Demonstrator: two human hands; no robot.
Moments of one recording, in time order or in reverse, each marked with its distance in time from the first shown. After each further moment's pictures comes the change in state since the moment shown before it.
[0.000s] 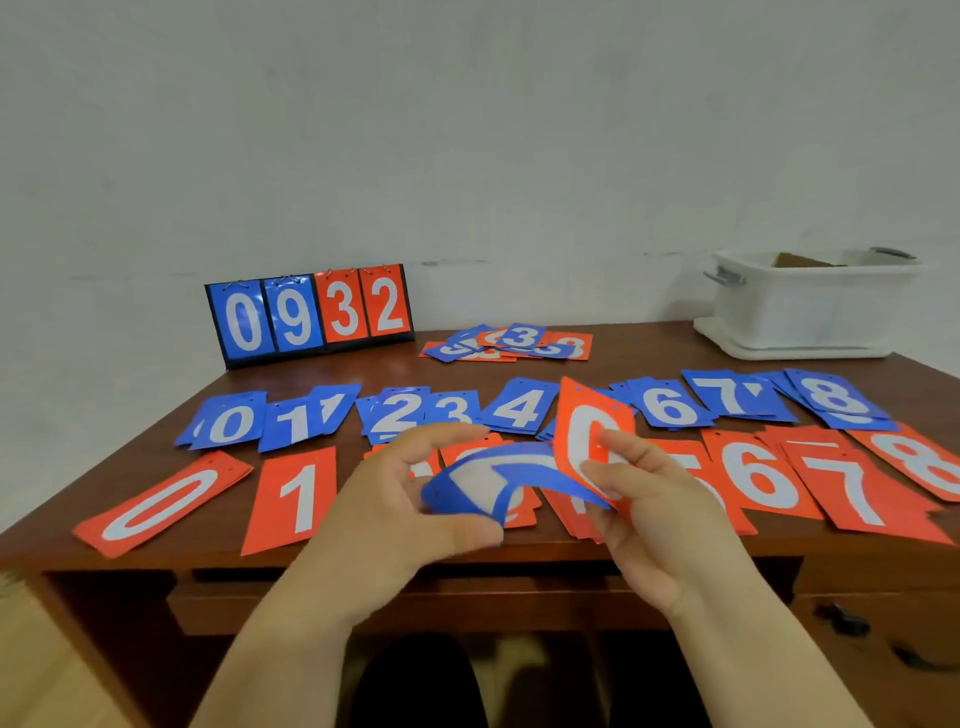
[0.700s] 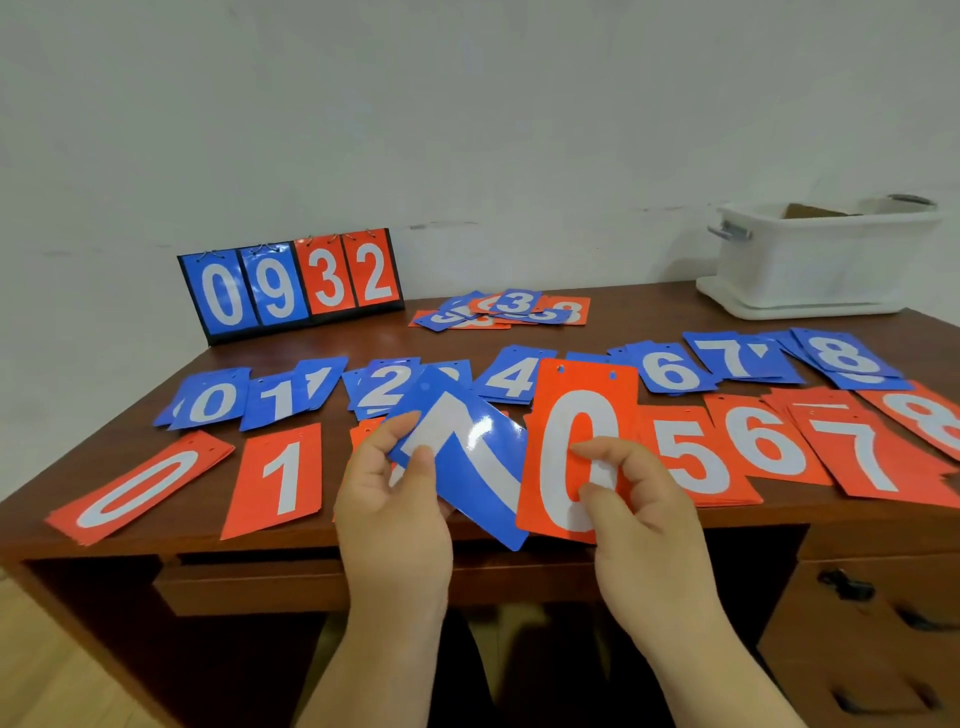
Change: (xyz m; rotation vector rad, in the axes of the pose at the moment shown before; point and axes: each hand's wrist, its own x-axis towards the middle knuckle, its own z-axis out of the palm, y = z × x) left_hand 0.018 -0.038 0.055 -0.428 0.784 -0.141; right_hand -0.018 0.040 -0.023 -0.686 0.047 -0.398
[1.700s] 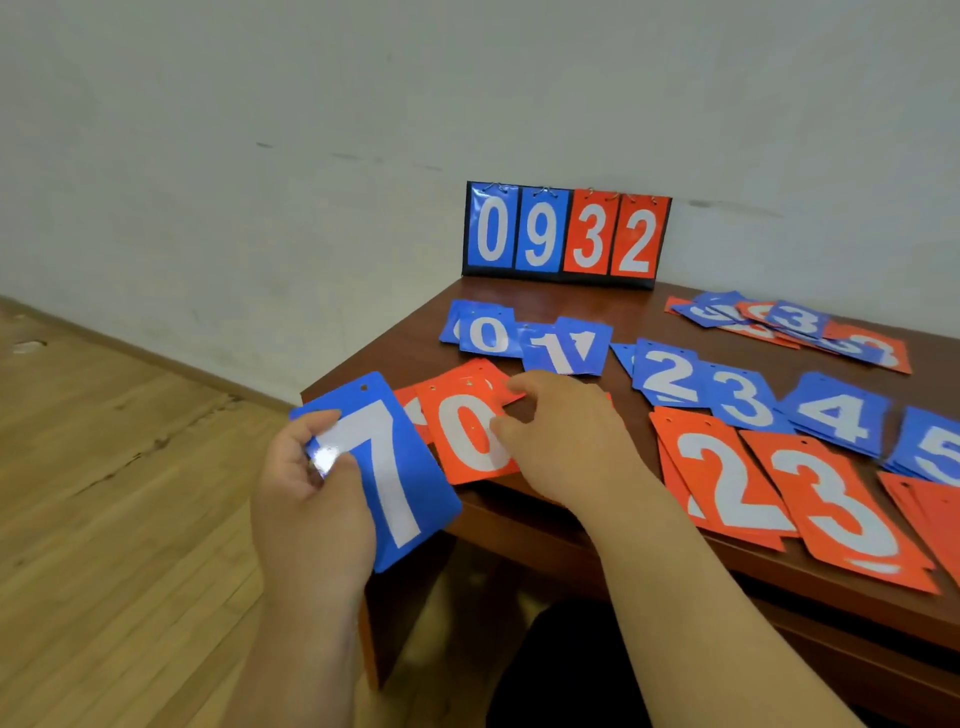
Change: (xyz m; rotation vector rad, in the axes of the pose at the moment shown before) left_hand 0.094 0.049 -0.271 0.325 0.540 0.116; right_hand 0.003 -0.053 0.308 -0.857 -0.563 -0.353
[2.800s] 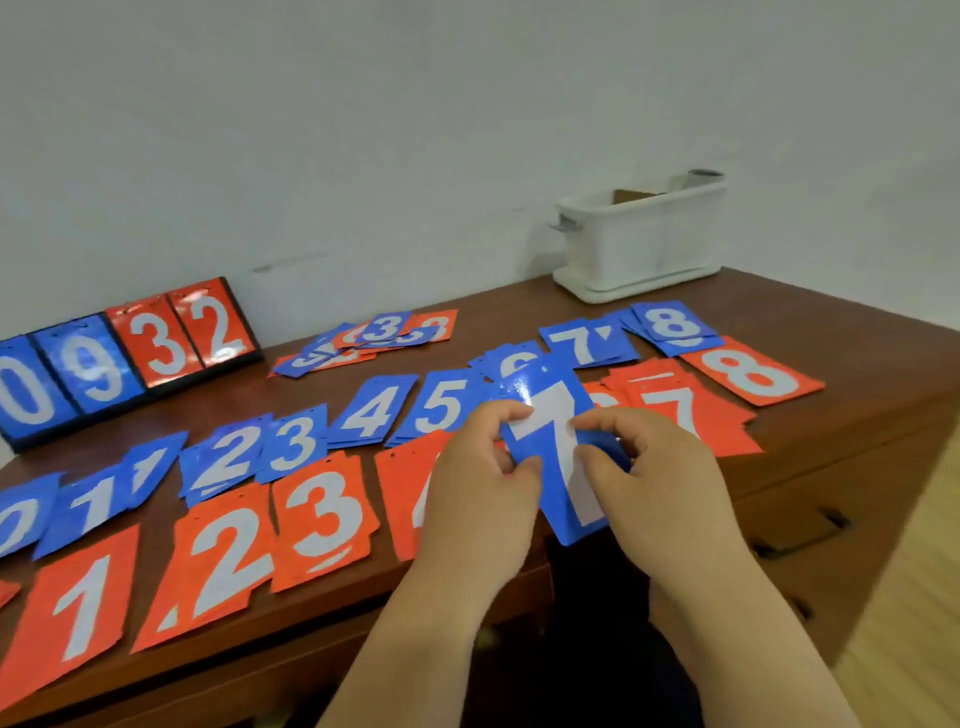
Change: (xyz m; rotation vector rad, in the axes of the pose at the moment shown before) left_hand -0.345 0.056 0.285 0.209 -1.230 0.409; right_hand -0.233 0.332 -0.193 0.340 0.733 0.402
